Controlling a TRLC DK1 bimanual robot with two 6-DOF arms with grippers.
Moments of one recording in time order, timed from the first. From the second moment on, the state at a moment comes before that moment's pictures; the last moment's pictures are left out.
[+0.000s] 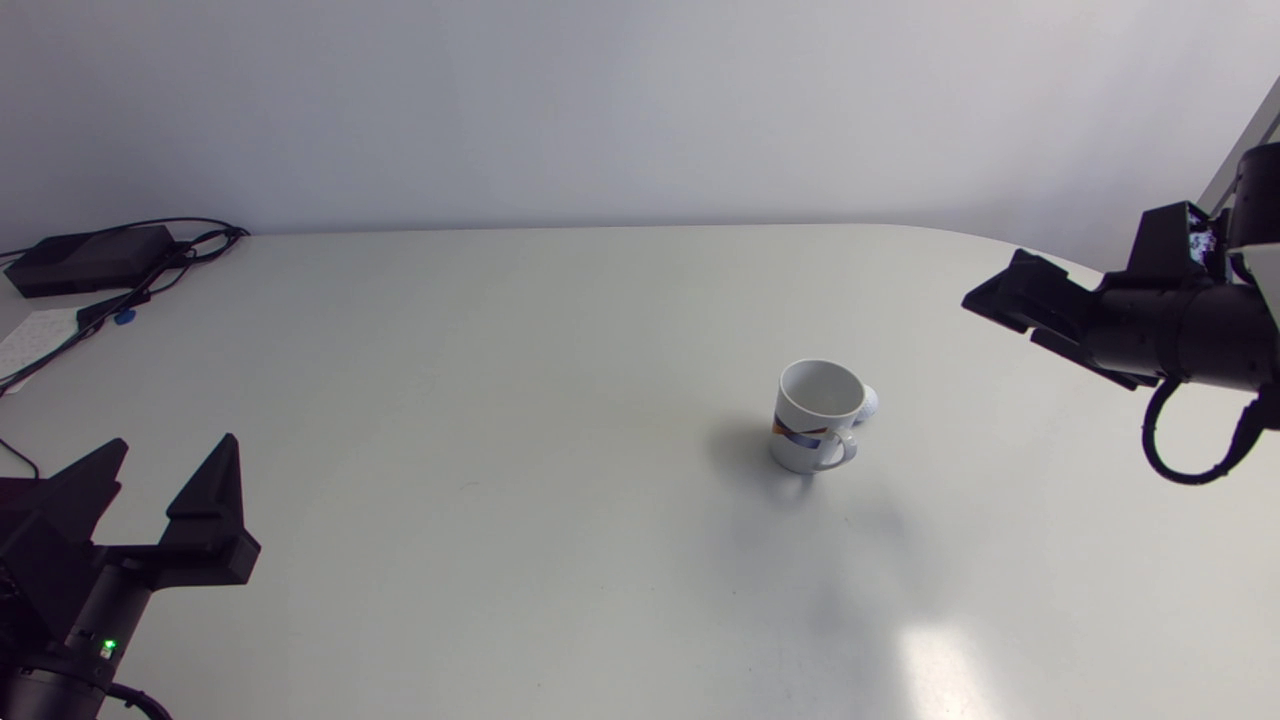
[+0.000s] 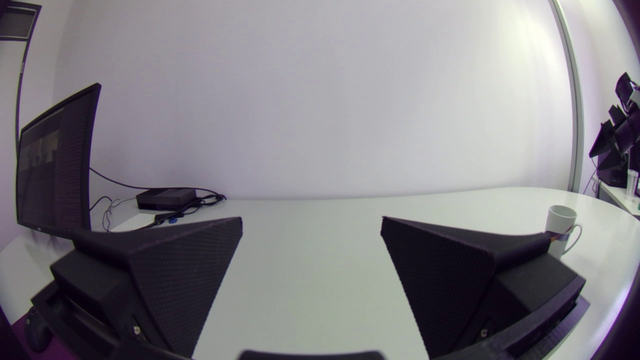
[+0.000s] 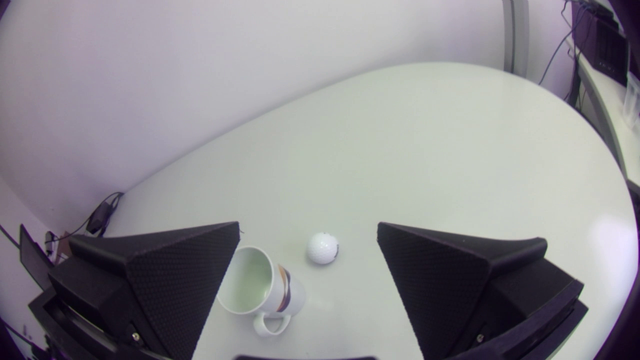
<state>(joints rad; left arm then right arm) 0.00 0.01 0.02 0.02 -0.11 0.07 -0.17 1.21 0.83 -0.16 -0.29 0.31</state>
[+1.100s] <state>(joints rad) 0.00 0.01 0.02 0.02 -0.11 0.07 -0.22 1.78 1.38 -0.63 -0.38 0.18</state>
